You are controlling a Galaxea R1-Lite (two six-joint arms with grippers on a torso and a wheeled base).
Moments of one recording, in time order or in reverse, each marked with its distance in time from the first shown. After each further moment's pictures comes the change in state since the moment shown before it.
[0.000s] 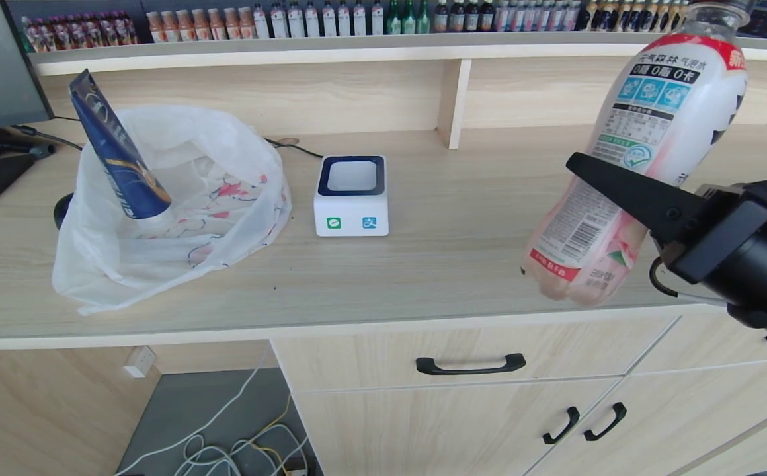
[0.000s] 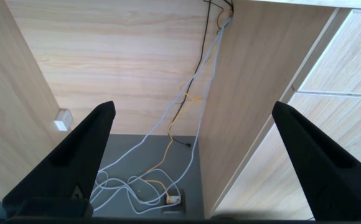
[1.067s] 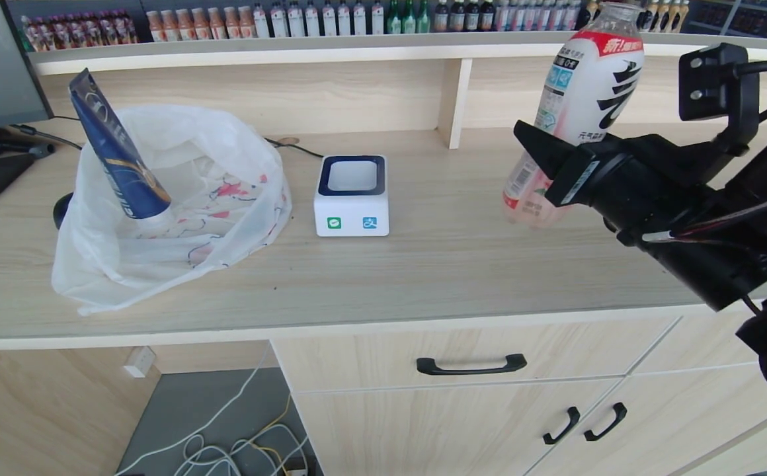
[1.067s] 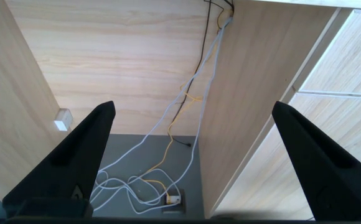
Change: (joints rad) left arm 0.000 0.000 0.000 0.000 0.000 0.000; right arm -0.002 0.234 -0.275 0.049 -0.365 -0.345
